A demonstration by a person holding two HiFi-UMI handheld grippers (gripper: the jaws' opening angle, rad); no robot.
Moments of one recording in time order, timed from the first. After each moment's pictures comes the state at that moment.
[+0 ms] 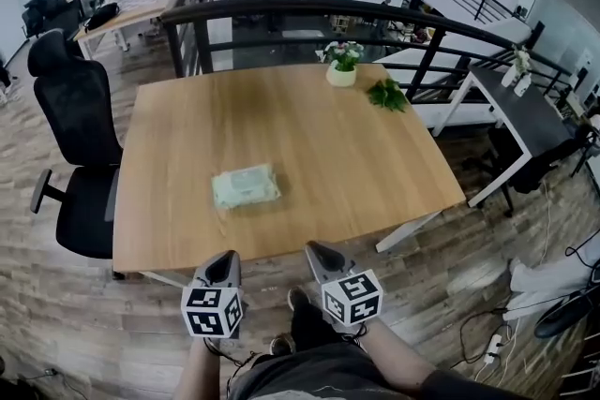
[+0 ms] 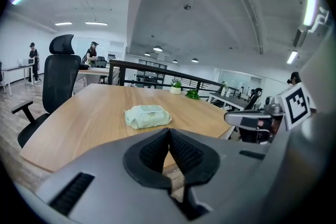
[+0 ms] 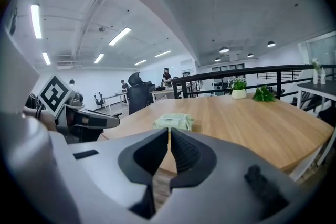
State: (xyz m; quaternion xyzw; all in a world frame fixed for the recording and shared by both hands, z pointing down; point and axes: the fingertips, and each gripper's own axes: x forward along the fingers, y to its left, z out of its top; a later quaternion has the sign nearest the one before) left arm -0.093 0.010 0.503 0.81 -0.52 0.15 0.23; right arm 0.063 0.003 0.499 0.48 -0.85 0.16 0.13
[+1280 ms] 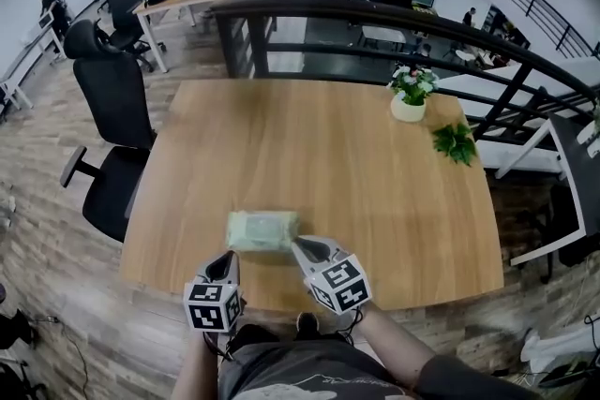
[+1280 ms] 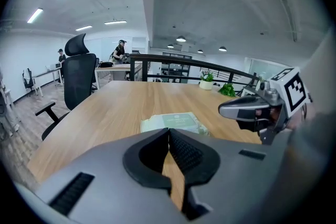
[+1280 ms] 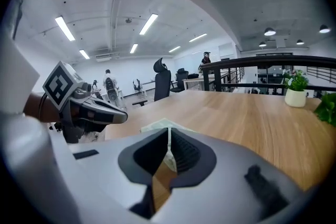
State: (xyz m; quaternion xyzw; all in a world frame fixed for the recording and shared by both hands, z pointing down) left arm -0.111 -0.126 0.530 0.70 -0.63 0.20 0.25; right arm 0.009 -0.181 0.533 0.26 -0.93 0.14 0.20
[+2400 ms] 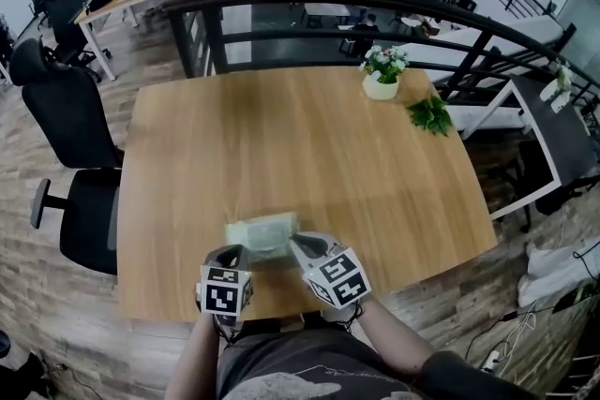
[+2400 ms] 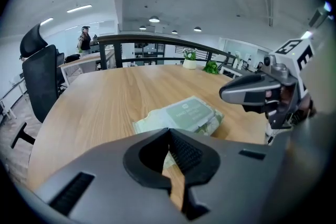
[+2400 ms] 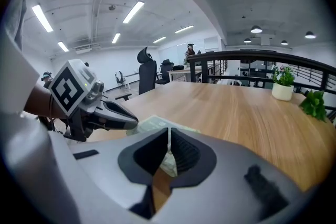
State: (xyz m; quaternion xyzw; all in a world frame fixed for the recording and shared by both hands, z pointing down) left arm -0.127 -0.185 0.586 0.77 -0.50 0.31 0.26; right arm -0.020 -0.202 0.556 0.34 -0.89 0.17 0.25
